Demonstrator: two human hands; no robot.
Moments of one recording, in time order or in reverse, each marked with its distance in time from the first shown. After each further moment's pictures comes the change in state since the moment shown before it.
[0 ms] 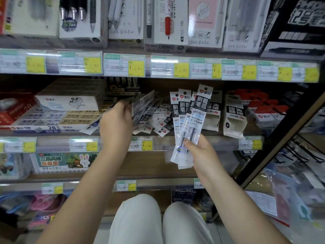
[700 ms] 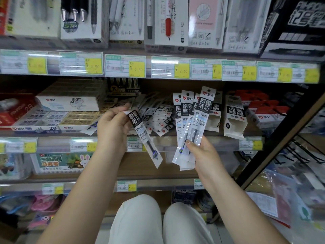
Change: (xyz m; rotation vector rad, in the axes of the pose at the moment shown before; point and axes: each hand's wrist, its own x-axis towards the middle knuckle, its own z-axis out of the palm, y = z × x) left_hand -0.003 0.007 -0.005 -1.220 -0.073 -0.595; right_hand -0.003 0.002 -0.005 0.013 -0.010 -0.016
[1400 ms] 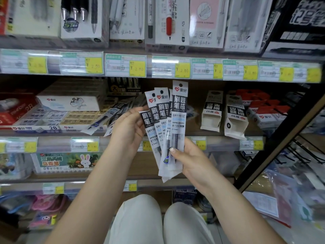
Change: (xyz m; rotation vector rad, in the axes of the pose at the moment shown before) left_hand -0.002 -0.012 0.019 -0.049 -0.144 -0.200; right_hand -0.012 -0.001 0.015 -0.009 -0.354 0.020
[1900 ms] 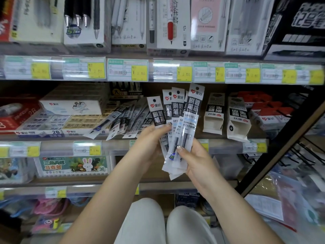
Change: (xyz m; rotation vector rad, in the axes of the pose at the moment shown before) left_hand -0.024 -0.022 0.008 0.342 -0.297 -0.230; right_hand 0.005 0.003 -0.001 0.105 0.120 -0.046
